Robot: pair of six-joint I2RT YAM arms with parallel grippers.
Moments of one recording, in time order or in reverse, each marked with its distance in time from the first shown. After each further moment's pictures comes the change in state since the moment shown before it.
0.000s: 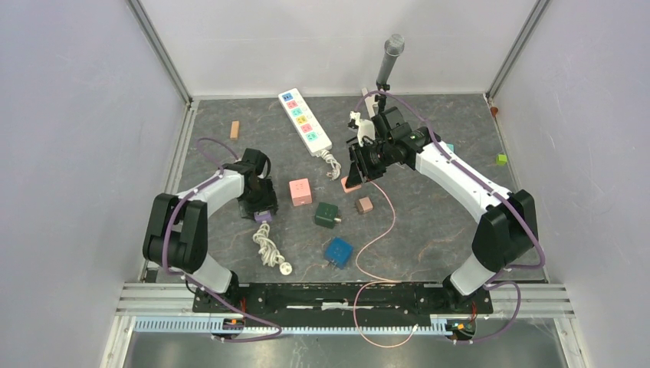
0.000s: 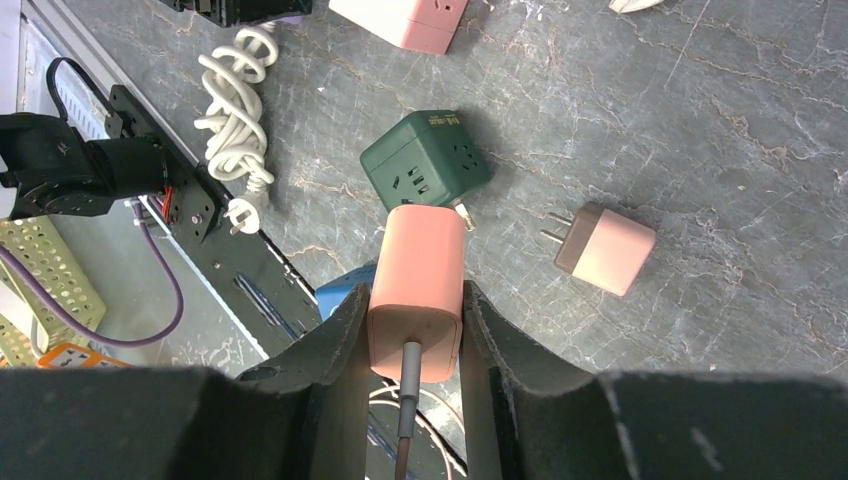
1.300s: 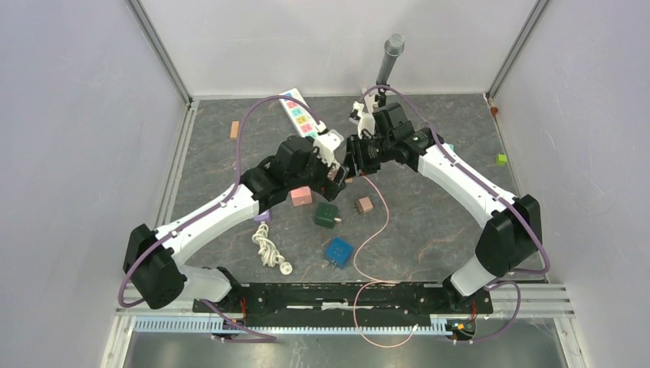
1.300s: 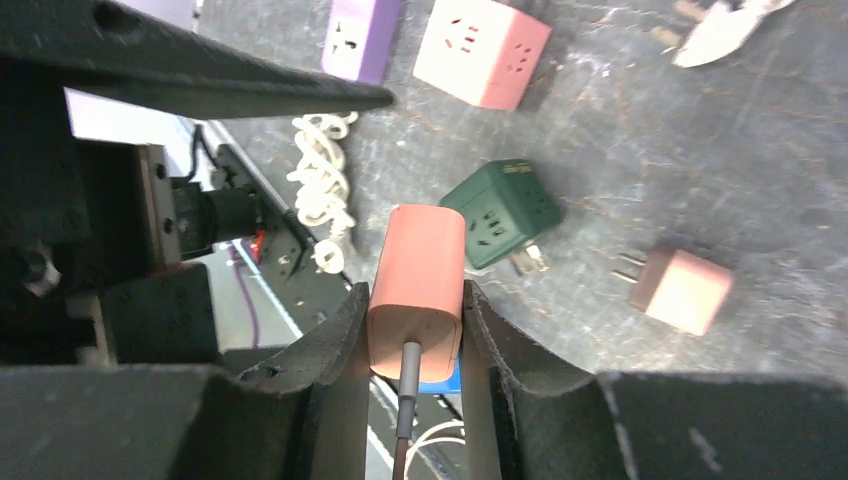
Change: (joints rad) left arm -0.517 -0.230 0.200 0.399 0.158 0.564; right arm 0.012 -0.034 -0.011 0.115 -0.075 0.206
